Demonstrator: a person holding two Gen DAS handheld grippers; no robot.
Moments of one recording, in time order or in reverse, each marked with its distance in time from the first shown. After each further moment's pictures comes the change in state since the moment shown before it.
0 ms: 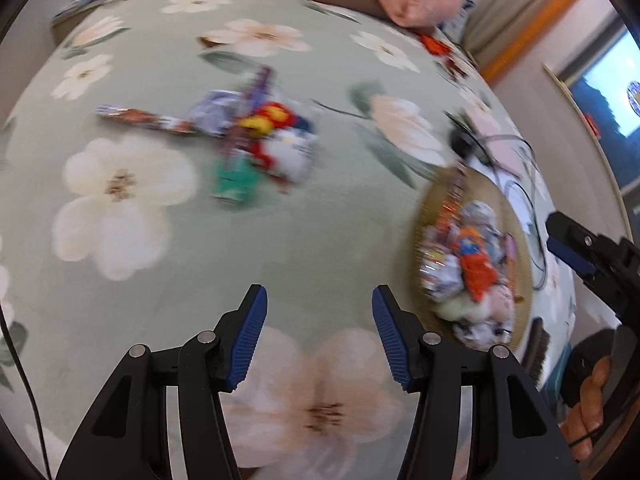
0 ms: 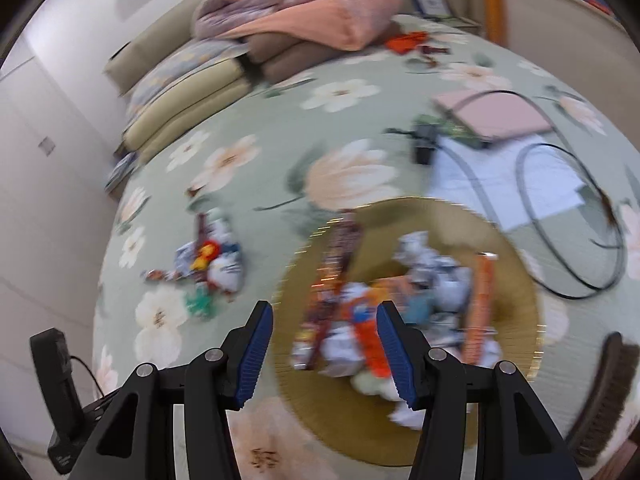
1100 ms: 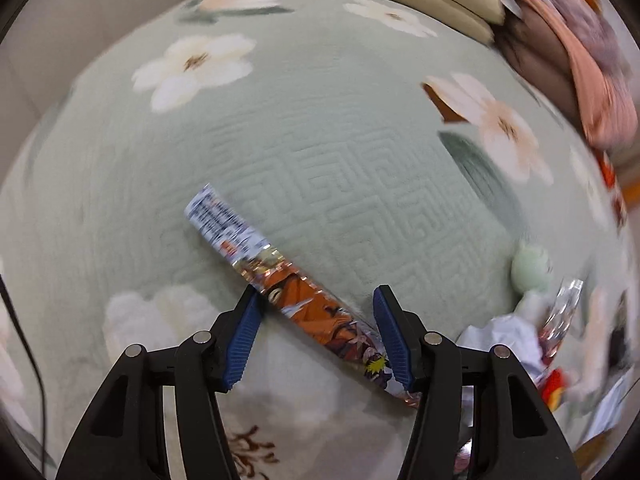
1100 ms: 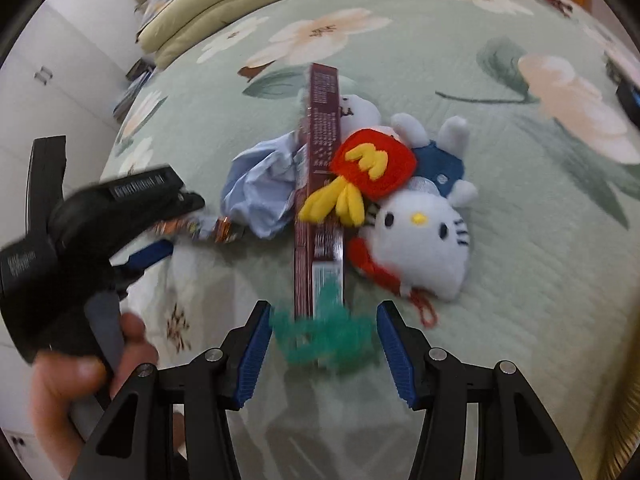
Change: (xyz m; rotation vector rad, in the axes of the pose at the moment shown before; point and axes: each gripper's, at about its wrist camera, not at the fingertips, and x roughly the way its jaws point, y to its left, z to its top) left arm 0.132 0.169 0.167 -0.332 -0.109 0.351; right arm 0.262 0.171 -0.015 -0.052 0.244 0.059
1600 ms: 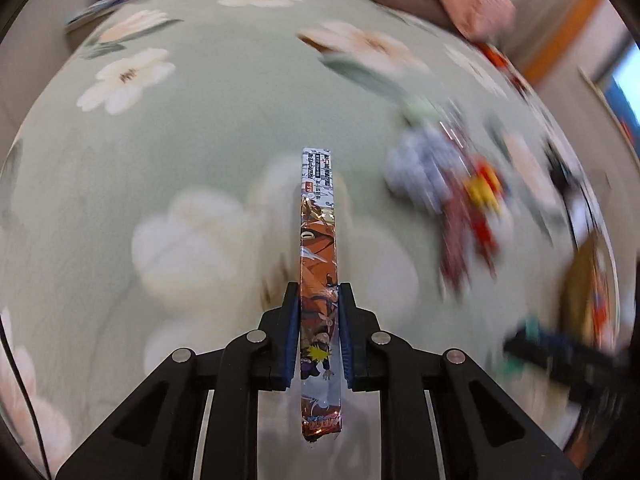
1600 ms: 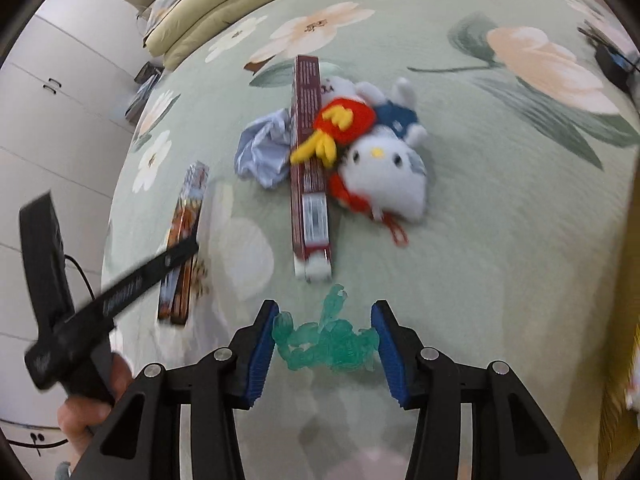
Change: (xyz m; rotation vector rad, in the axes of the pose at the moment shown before) left arm -0.071 0.044 -0.083 0.419 0.099 -0.273; right arm -0.050 -0.019 -0.047 0.018 0.037 0.056
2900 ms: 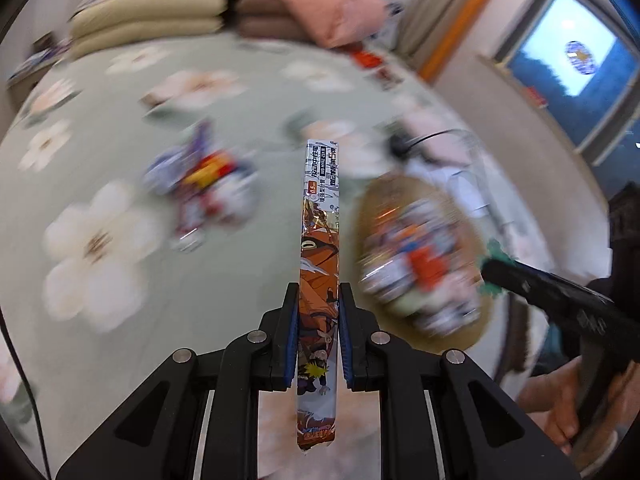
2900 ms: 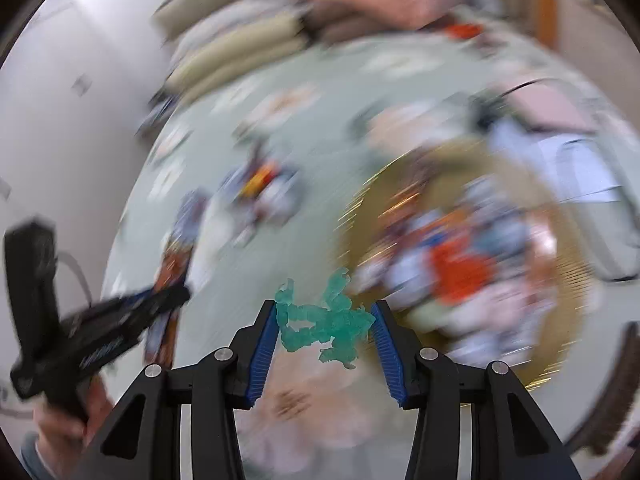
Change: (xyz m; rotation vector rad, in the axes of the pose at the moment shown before) left arm -0.114 -0.212 -0.057 0.139 -0.148 -0.238; right arm -0.216 -0.097 -0.073 -0.075 -0.244 -0.124
